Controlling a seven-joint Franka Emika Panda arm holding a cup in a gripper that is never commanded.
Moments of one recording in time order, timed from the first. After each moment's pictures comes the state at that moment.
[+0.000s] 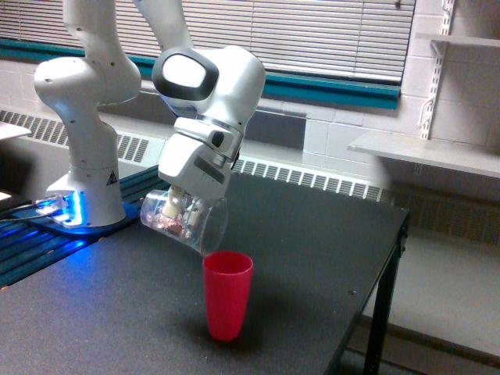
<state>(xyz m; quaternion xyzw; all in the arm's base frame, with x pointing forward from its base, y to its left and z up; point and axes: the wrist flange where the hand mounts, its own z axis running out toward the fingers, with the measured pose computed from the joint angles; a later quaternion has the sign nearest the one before) 0.435 -0.196 0.283 0.90 -0.33 0.05 0.27</state>
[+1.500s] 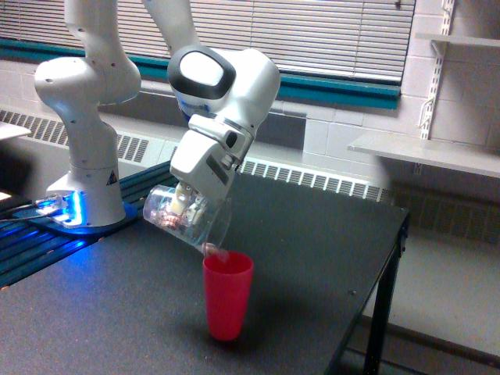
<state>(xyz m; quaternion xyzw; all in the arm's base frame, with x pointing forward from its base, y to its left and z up) 0.451 -0.194 0.286 0.90 -0.30 0.03 0.31</state>
